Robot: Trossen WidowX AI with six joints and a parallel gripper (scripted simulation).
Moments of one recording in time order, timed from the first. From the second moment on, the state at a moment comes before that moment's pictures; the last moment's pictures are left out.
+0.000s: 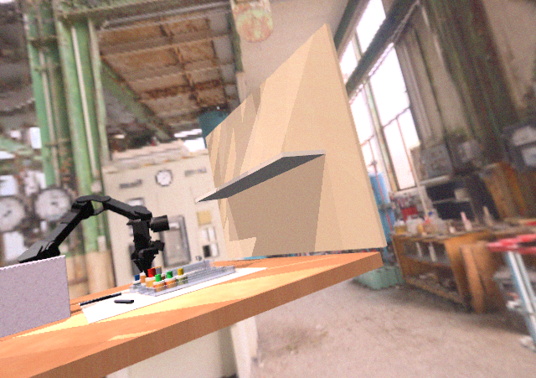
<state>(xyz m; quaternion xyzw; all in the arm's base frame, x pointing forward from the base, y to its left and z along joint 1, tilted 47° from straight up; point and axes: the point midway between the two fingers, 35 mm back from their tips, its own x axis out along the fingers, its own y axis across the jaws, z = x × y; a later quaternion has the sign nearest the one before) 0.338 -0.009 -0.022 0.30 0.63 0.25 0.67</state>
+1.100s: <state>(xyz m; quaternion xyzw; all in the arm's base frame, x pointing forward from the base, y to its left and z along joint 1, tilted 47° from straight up) 0.338 -0.001 -0.029 0.30 0.63 0.25 0.68</state>
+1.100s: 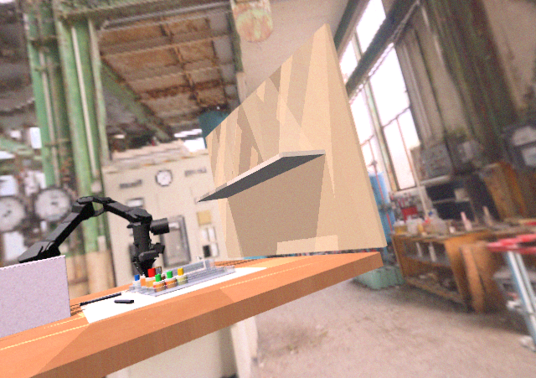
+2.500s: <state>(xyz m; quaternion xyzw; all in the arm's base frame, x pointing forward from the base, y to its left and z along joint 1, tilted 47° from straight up) 0.338 0.008 -0.036 0.30 0.62 0.25 0.68</state>
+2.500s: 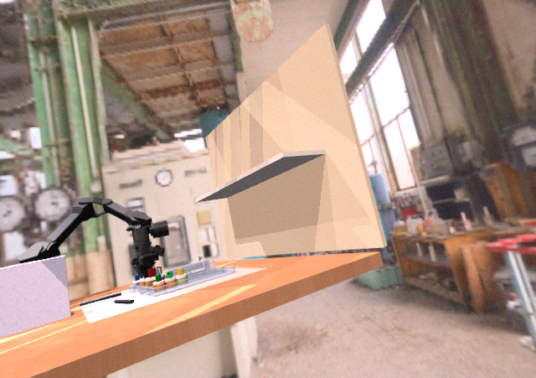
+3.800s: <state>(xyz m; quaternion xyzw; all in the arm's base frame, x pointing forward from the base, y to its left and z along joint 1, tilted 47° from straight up) 0.332 0.008 -0.036 0.30 0.62 0.25 0.68</state>
